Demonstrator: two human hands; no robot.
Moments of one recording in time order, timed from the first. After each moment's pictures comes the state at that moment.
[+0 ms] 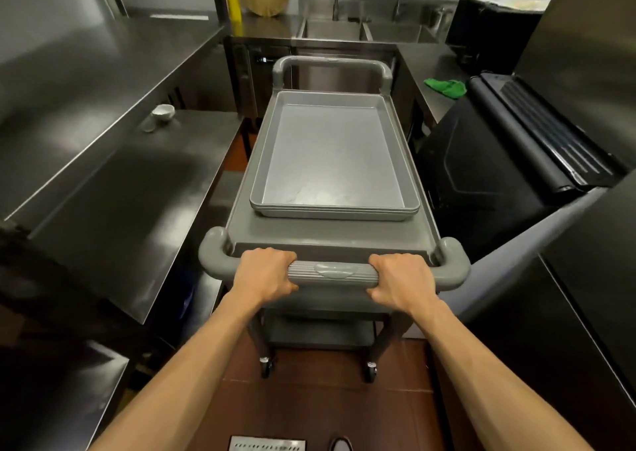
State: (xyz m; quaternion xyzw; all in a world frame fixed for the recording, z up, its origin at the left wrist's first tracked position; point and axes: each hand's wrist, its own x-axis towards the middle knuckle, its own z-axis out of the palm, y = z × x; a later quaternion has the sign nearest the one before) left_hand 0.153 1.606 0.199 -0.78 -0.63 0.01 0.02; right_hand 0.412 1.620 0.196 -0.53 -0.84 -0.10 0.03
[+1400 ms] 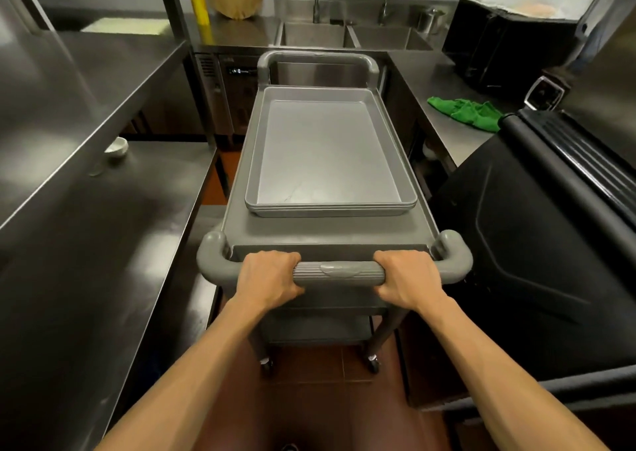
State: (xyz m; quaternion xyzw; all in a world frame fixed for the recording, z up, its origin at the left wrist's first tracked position) left_hand 0.117 1.911 0.199 -0.80 -0.60 -0.05 0.03; right_hand 0.379 1.920 0.196 -0.55 -0.83 -0.08 0.04
